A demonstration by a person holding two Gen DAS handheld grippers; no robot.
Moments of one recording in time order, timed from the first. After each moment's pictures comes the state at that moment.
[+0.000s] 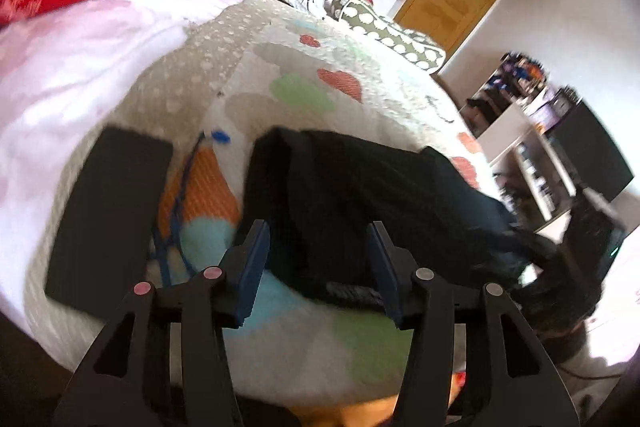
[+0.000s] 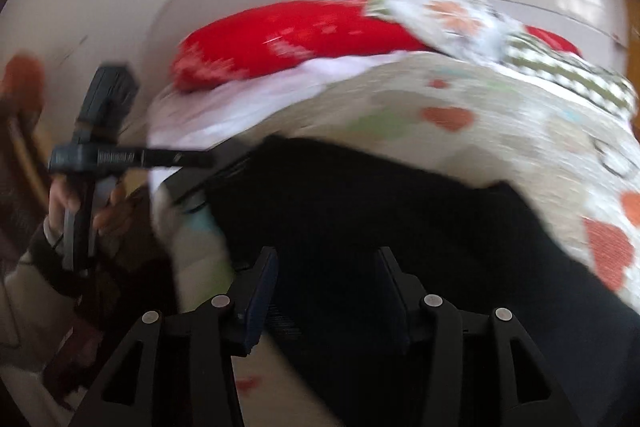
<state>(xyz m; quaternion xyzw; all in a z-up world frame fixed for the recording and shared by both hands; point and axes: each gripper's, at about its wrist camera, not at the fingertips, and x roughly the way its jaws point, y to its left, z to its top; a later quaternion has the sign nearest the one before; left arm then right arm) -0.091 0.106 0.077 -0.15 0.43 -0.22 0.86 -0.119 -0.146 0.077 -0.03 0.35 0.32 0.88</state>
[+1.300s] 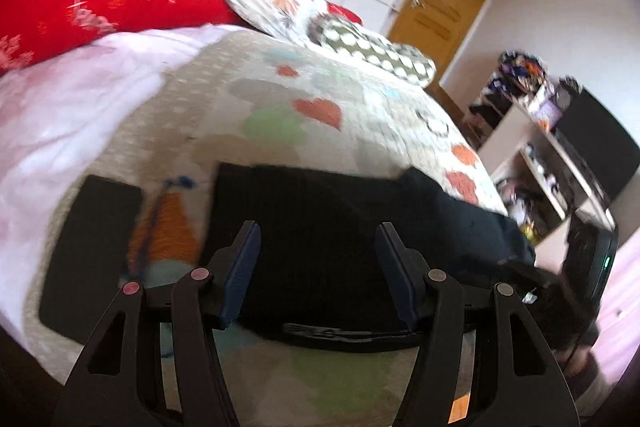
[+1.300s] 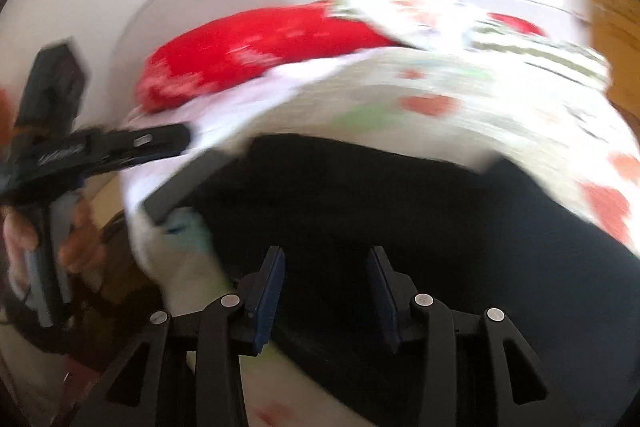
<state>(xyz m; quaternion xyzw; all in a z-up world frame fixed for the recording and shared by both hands) -0.084 0.047 0.095 -0.09 0.39 -0.21 0.89 -0.143 -0.191 0.068 0.07 0.37 0.18 0.91</state>
